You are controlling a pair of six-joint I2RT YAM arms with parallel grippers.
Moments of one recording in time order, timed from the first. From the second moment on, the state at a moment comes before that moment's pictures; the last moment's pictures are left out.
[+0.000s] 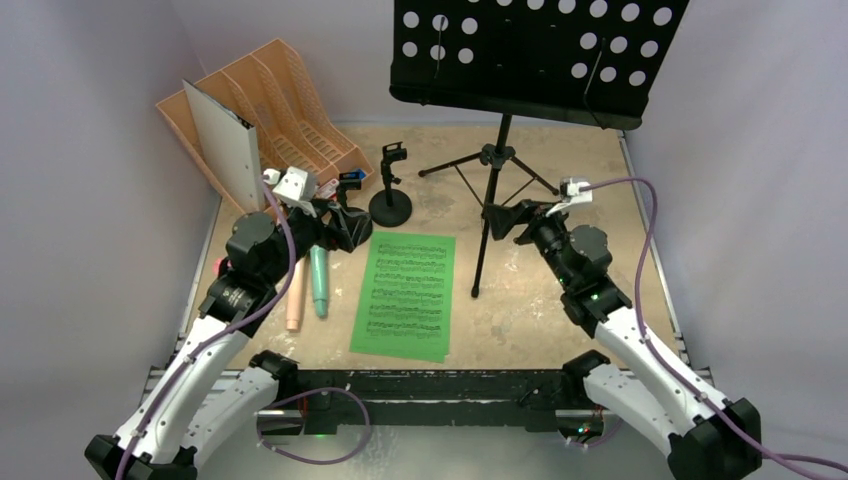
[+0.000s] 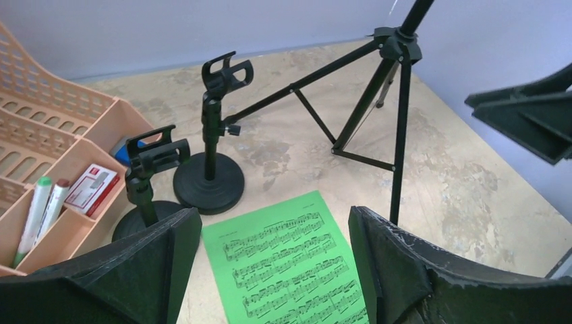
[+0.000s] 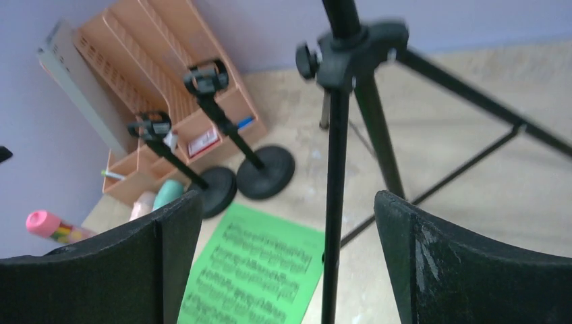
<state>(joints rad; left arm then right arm) -0.42 0.73 0.80 -0.16 0.11 -0.23 0.46 0.81 0.55 0.22 0.03 0.45</state>
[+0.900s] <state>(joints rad) -0.43 1.03 0.70 0.33 0.17 -0.51 0.36 1.37 0.71 1.18 0.00 0.15</state>
